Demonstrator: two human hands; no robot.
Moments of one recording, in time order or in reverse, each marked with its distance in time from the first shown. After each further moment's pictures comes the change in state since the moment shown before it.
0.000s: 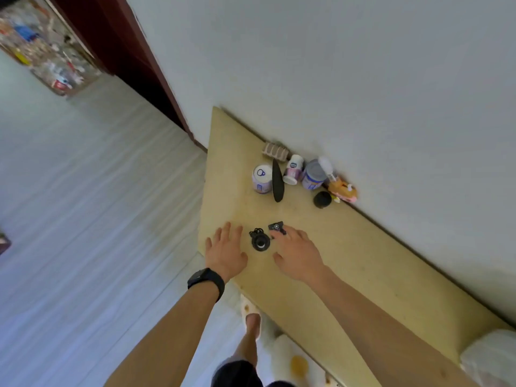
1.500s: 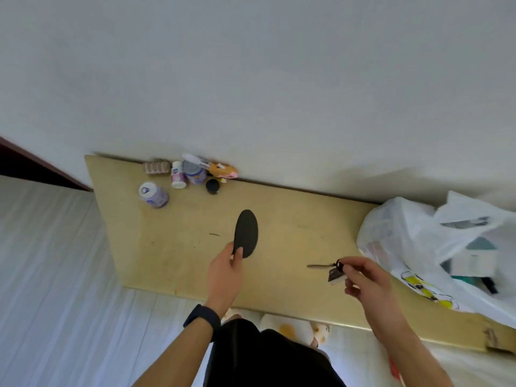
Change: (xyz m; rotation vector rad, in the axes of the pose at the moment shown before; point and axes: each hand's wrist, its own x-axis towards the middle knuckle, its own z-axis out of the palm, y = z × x) left_hand -0.135 0.160 0.065 -0.518 0.134 0.373; right_hand -0.358 0.106 0.009 1.543 0.843 0.712
